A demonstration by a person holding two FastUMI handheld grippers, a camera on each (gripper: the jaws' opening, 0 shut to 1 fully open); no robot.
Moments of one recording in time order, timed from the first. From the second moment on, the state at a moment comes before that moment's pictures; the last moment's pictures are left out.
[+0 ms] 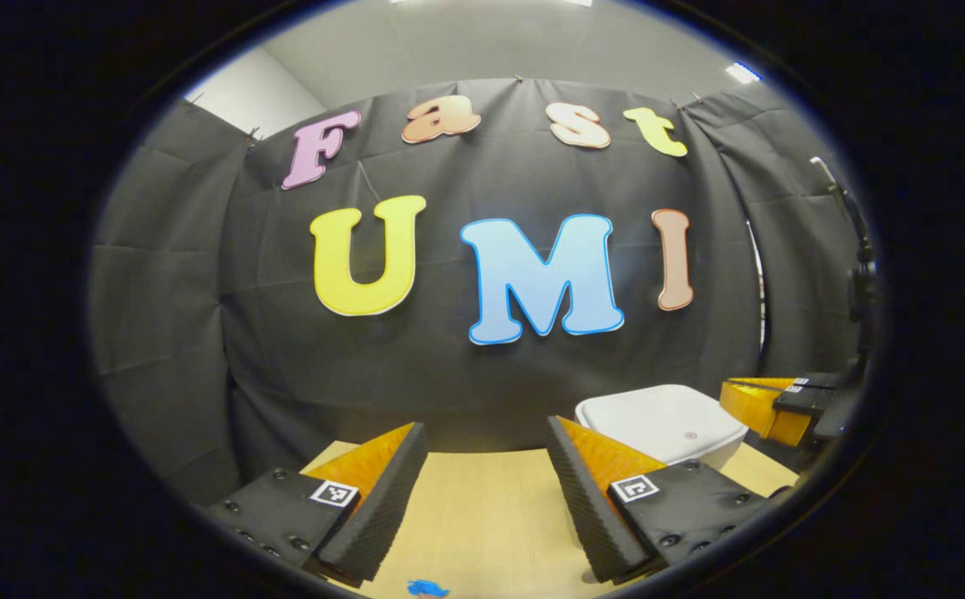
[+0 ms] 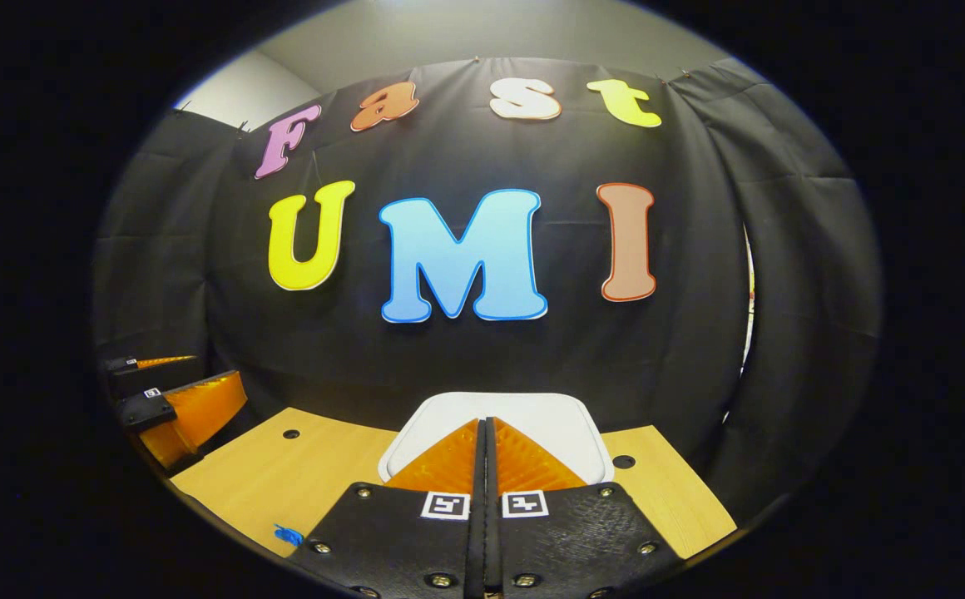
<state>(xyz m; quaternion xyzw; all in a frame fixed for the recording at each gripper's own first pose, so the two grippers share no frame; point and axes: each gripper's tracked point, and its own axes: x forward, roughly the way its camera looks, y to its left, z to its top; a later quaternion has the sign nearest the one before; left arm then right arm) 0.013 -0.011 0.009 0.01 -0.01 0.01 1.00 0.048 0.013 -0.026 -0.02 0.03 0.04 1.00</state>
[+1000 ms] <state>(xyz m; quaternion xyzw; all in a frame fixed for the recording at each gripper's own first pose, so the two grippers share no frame) 0.024 -0.001 -0.004 0.00 0.00 0.02 1.00 0.073 0.012 -0.077 0.00 0.10 0.04 0.99</state>
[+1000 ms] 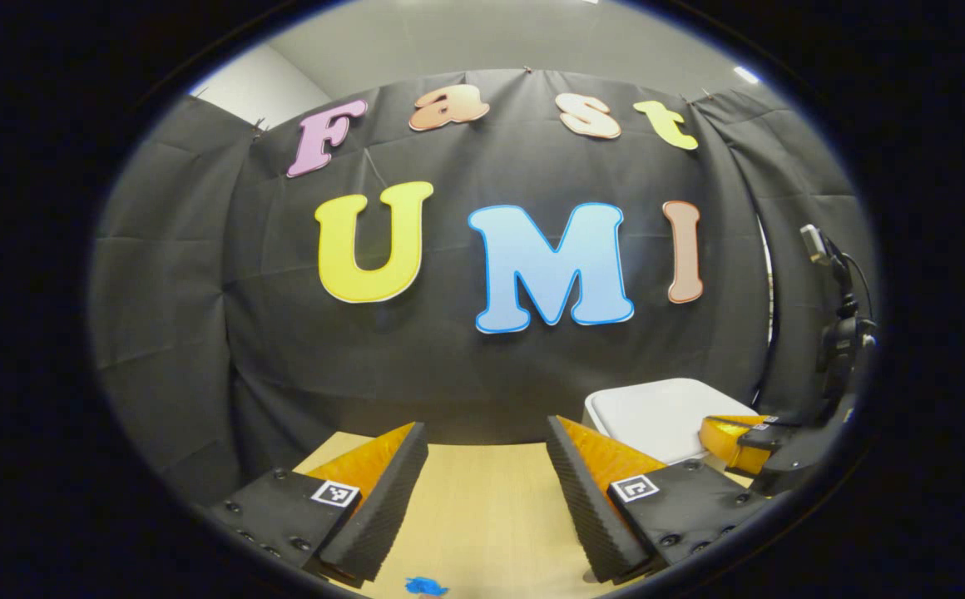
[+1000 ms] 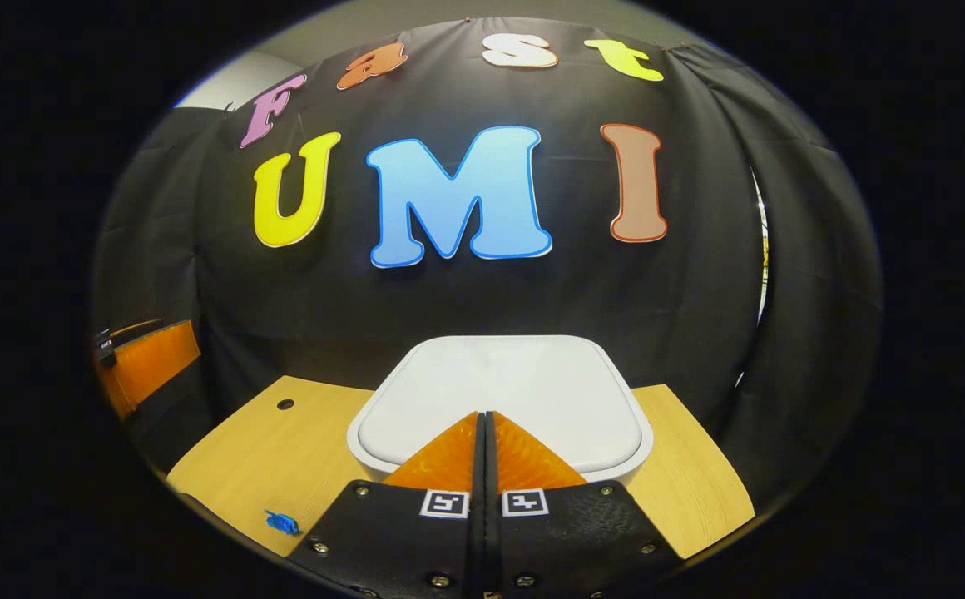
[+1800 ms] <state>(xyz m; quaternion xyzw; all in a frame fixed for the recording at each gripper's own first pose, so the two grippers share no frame) 0.014 0.000 0.001 0.00 -0.01 0.02 1.00 0.047 0.014 -0.018 0.00 0.04 0.03 1.00</state>
